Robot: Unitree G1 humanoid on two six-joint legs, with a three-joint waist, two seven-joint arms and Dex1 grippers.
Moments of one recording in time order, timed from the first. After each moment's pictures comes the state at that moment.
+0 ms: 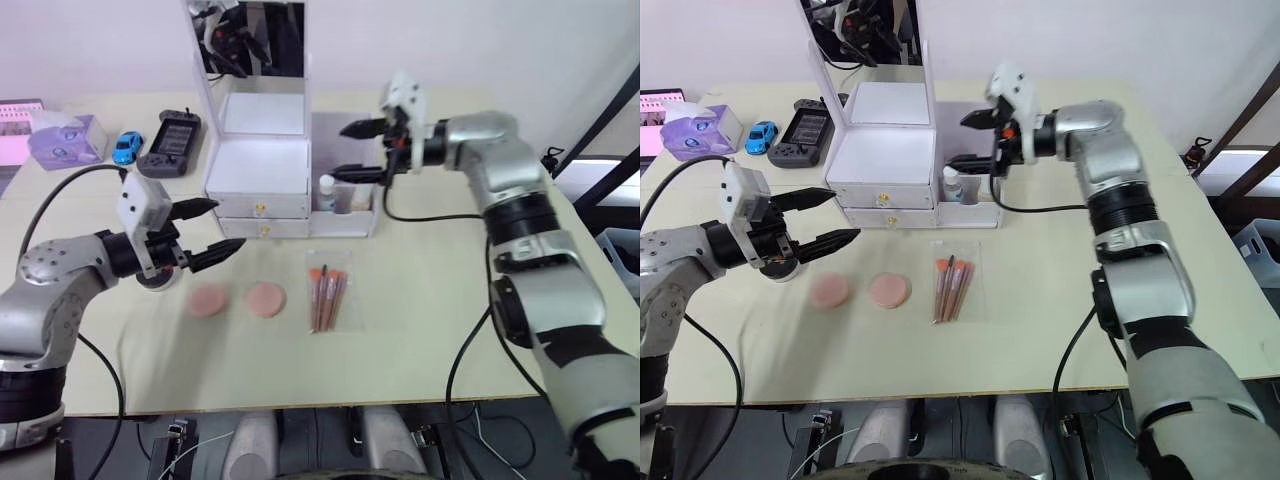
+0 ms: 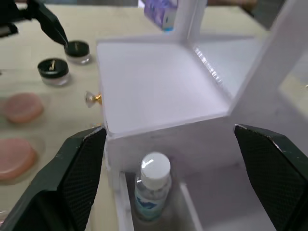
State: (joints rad) left arm -0.28 0.80 0.25 -0.22 -0.58 0.51 -0.93; right arm -1.17 -0.50 0.09 0.63 0.20 0.28 1.24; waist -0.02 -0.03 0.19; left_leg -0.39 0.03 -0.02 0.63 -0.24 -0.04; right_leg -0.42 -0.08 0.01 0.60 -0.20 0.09
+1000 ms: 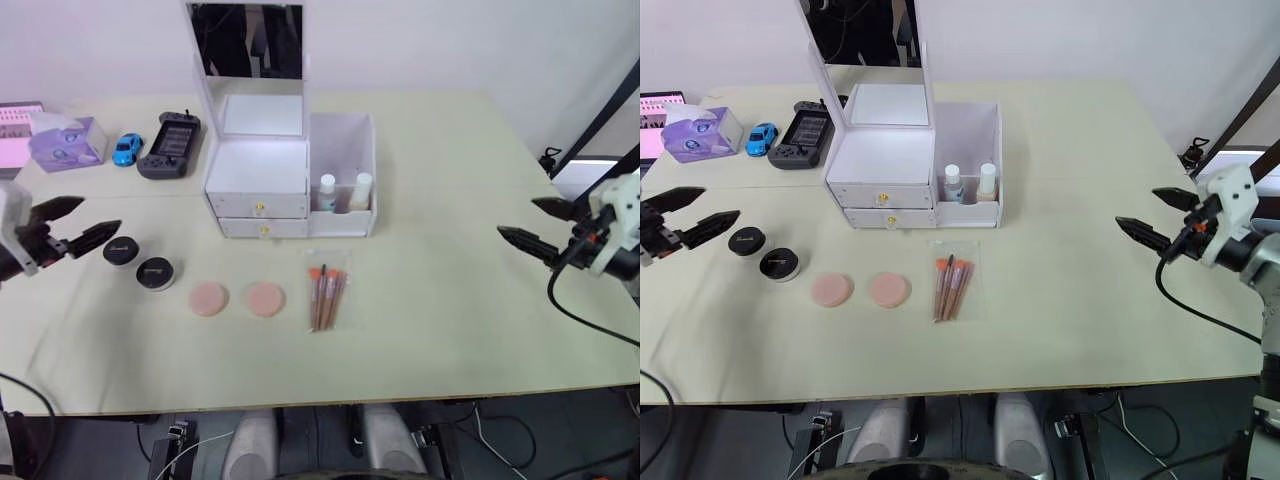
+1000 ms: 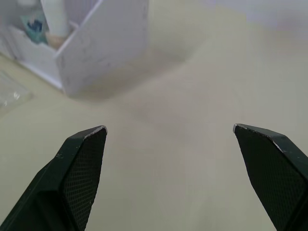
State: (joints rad) left arm -0.38 0.96 0.37 0.48 -0.46 0.17 -1.18; right arm -0.28 -0.88 -0.42 0.03 0.44 0.50 0.99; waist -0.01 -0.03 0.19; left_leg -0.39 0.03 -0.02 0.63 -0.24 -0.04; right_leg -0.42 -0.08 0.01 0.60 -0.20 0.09
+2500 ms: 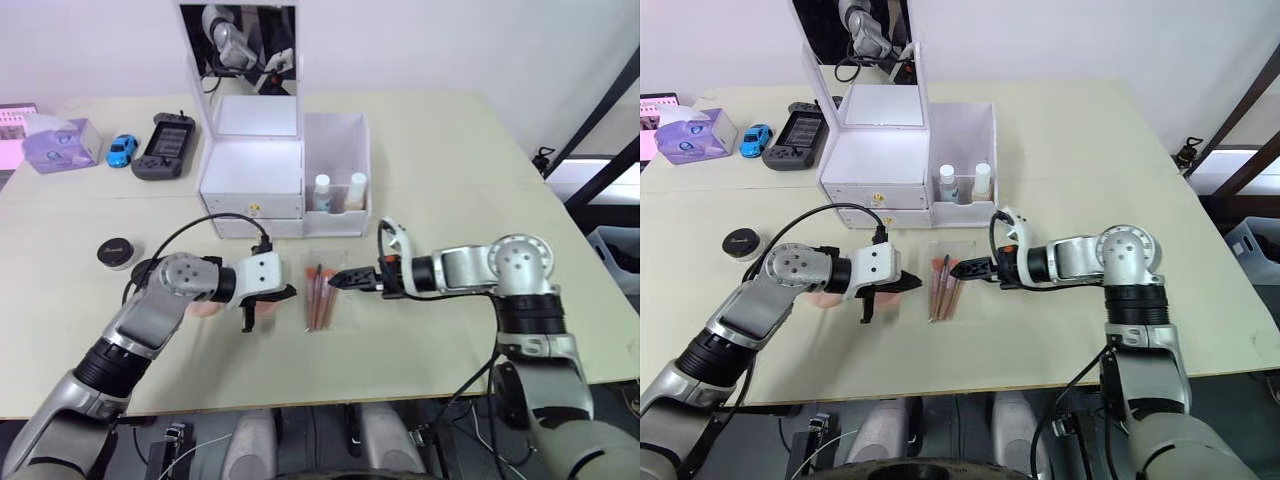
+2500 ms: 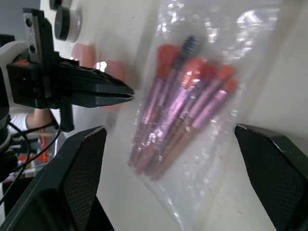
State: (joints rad) left arm -0.42 0.69 -0.34 -0.11 -0.05 0.26 -1.06; right arm -0.69 -0.37 -0.10 0.19 1.12 1.60 0.18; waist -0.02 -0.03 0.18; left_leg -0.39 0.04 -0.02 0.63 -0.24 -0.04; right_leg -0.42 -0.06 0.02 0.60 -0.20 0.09
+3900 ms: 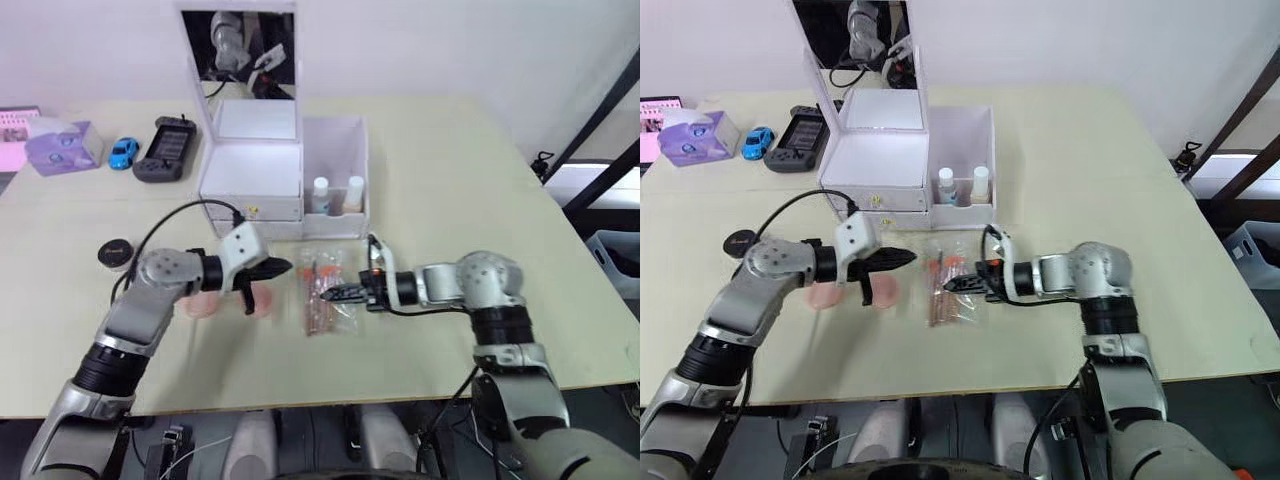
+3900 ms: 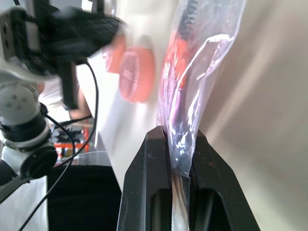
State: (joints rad) left arm -0.38 0.61 -0.12 -0.10 -0.25 0.37 -1.00; right arm -0.57 -0.31 -0.15 0.12 0.83 1.55 0.54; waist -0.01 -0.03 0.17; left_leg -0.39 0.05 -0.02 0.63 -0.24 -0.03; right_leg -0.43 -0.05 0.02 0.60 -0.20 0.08
